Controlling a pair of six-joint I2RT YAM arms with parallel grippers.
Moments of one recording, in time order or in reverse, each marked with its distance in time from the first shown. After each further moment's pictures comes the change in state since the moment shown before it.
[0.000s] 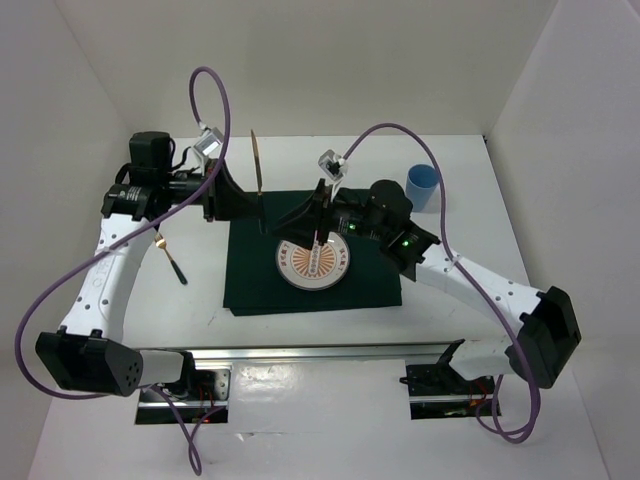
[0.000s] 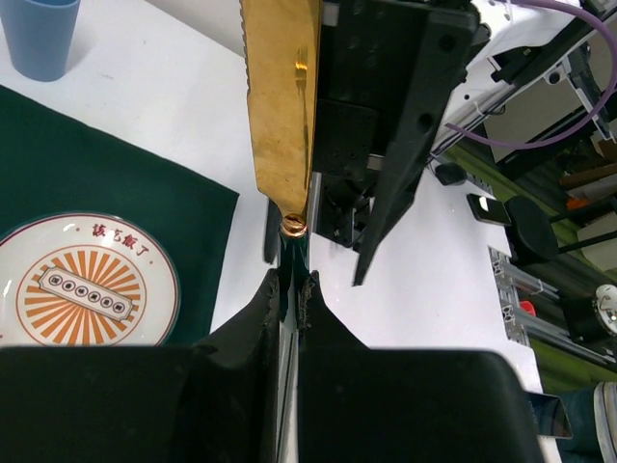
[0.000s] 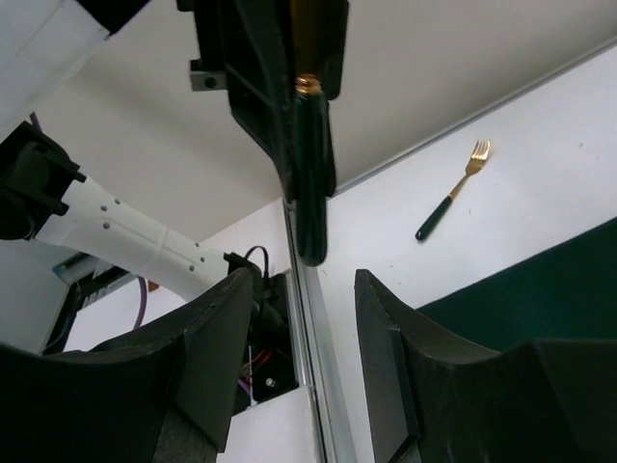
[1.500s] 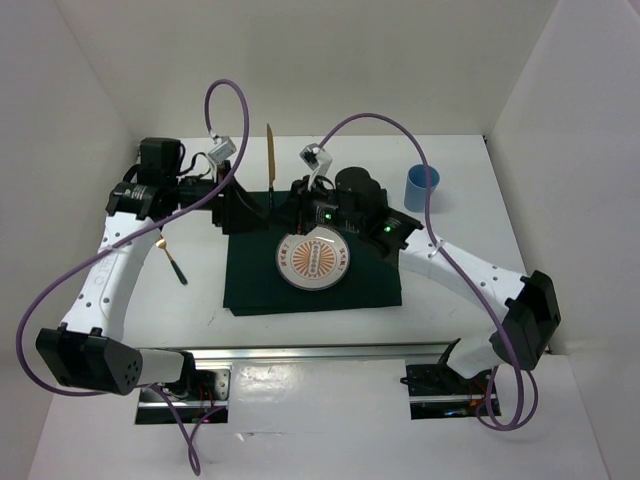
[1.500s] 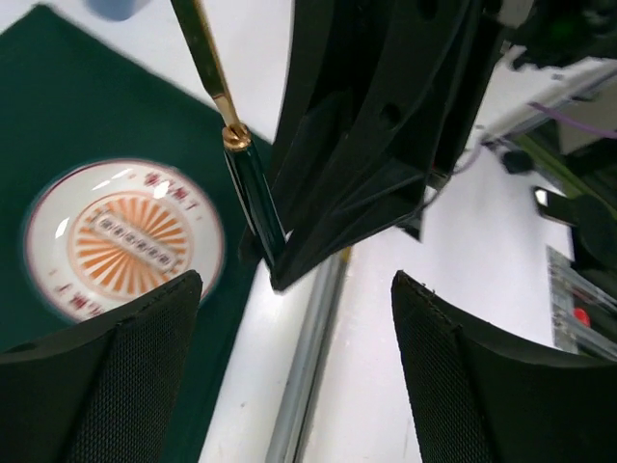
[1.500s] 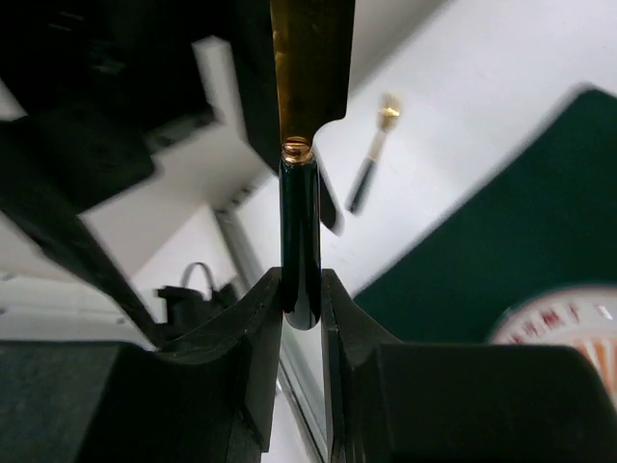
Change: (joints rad) left arm -0.037 0.014 0.010 -0.143 -0.180 0.134; right arm 0.062 0.129 0.211 -0.283 0.252 -0.017
